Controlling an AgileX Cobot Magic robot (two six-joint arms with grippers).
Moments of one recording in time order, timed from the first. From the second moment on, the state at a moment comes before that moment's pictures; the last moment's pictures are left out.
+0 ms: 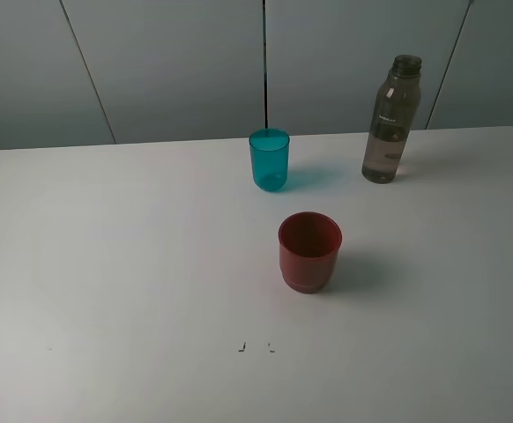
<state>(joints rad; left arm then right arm) 0.00 0.00 -0.51 0.02 1.09 0.00 -0.06 0.00 -0.51 0.09 1.10 -0.13</state>
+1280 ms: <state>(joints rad) 0.00 0.00 -0.51 0.02 1.09 0.01 -0.06 0.00 -0.51 0.09 1.10 -0.13</state>
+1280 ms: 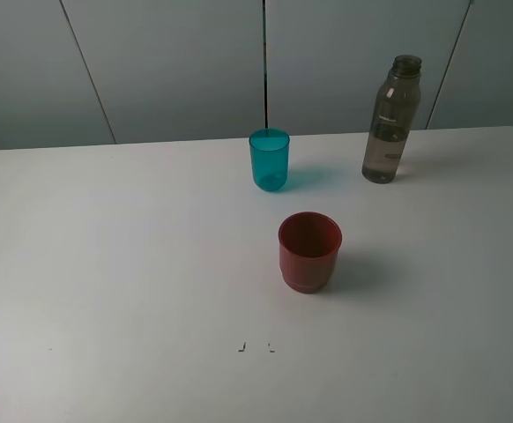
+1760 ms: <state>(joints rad) 0.00 0.00 -0.51 0.02 1.09 0.01 -0.06 0.00 -0.51 0.09 1.10 -0.13</state>
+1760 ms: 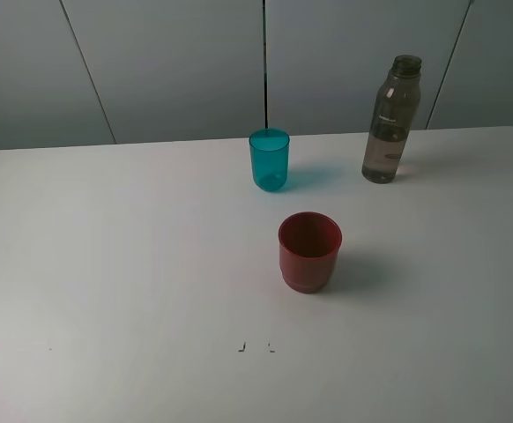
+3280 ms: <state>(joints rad) 0.00 0.00 -0.51 0.02 1.09 0.01 -0.06 0.00 -0.51 0.09 1.10 -0.13</state>
